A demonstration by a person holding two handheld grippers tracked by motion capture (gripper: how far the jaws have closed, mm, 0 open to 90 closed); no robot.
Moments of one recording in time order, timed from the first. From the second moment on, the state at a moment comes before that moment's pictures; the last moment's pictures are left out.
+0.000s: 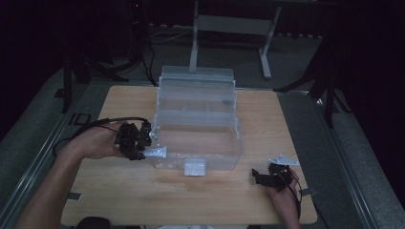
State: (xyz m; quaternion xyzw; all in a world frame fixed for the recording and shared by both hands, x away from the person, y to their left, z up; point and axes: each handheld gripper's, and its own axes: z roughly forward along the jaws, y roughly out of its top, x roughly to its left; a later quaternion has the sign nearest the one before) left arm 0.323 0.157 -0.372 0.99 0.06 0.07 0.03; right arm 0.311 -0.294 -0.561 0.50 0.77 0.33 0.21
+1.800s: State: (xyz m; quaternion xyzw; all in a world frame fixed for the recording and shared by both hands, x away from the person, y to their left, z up) left arm 0.353 0.139 -0.365 1.00 0.06 0.06 0.04; right arm 0.311 -0.294 -0.561 0.50 0.77 0.33 0.21
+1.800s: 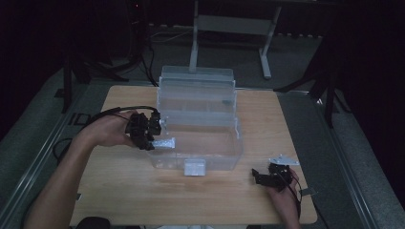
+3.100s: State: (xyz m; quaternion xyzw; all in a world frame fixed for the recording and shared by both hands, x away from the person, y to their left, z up) left arm 0.367 0.123 -0.370 1.00 0.06 0.06 0.05; right arm 0.311 -0.294 -0.561 0.50 0.77 0.33 0.21
